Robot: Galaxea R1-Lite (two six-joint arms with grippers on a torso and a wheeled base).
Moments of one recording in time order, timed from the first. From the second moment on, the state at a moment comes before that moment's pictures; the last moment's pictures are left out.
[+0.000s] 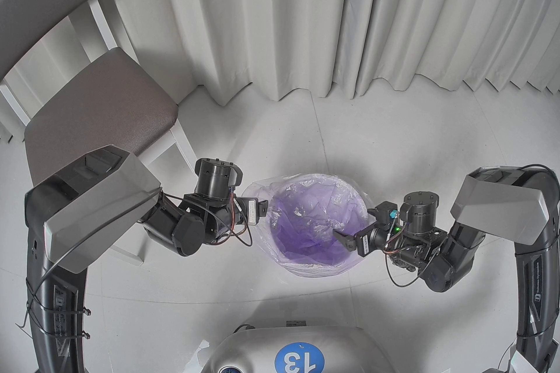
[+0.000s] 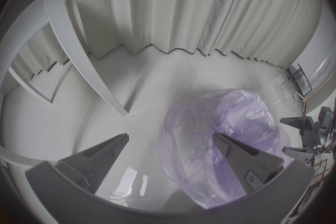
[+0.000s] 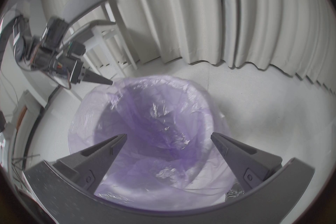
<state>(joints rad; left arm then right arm) -0.46 2.34 -1.23 -0.56 0.18 -0.20 0.38 2.41 -0.79 -1.25 0.13 -0.07</state>
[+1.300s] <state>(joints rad) -0.45 2.40 -1.06 -0.70 0.15 -0.13 0.38 2.44 -0.54 -1.29 0.13 -0.30</state>
